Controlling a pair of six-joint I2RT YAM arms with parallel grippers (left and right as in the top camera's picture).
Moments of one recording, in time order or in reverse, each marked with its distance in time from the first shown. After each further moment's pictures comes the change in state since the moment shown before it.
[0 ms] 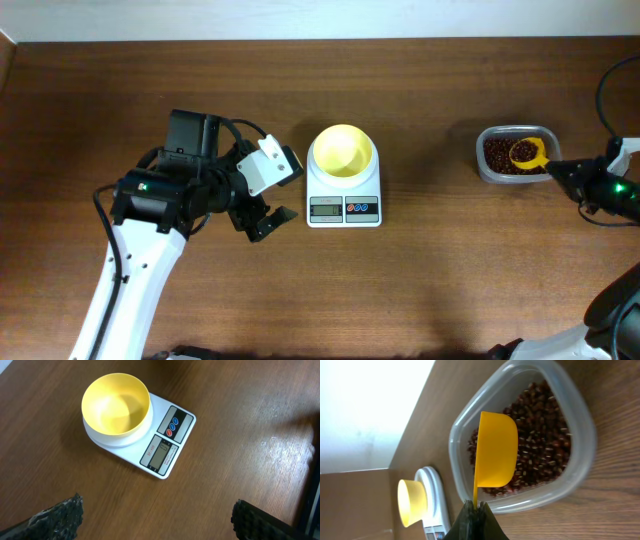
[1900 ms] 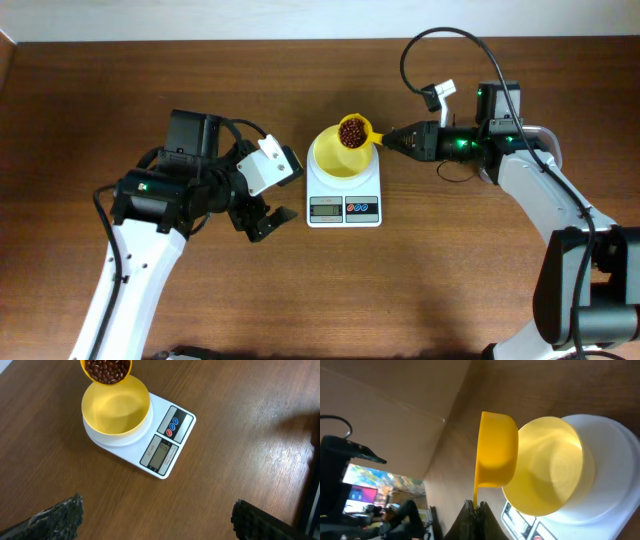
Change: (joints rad) left arm 0.000 0.000 0.000 0.000 0.000 0.000; right arm 0.754 -0.002 0.000 0.395 -0.197 0.150
